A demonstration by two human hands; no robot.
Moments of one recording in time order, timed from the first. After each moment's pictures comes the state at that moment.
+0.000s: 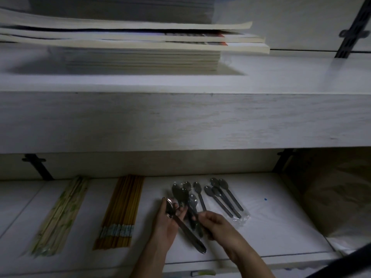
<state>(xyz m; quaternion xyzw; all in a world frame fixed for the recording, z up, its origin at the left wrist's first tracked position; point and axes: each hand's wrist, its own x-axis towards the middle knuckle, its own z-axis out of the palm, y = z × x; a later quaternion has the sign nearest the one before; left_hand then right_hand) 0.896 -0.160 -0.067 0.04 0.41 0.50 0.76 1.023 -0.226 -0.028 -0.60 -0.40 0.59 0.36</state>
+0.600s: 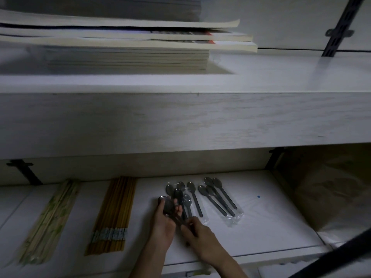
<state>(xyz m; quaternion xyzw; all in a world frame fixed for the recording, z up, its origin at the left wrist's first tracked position) 0.904 -0.156 -0.070 -0.02 0.37 0.50 0.78 1.002 -0.230 -0.053 -0.68 -0.55 0.42 0.24</state>
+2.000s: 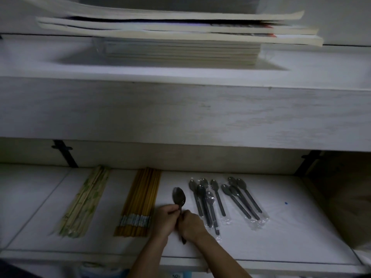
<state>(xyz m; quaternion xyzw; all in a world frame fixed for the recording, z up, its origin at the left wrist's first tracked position) 0.839 -0.157 -0.094 0.50 0.63 0.33 0.50 0.928 -0.175 -0.068 -0.70 -0.59 0.39 0.09</state>
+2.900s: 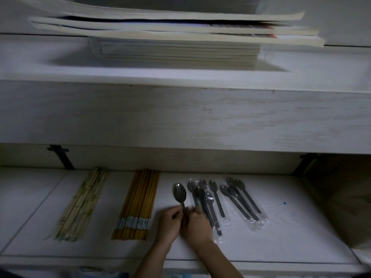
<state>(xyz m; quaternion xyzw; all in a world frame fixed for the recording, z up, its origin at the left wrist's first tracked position) 0.852 -0.160 -0.103 0.53 0.61 0.33 0.48 0.937 -0.179 -0.092 -0.72 -0.63 0.24 0.15</state>
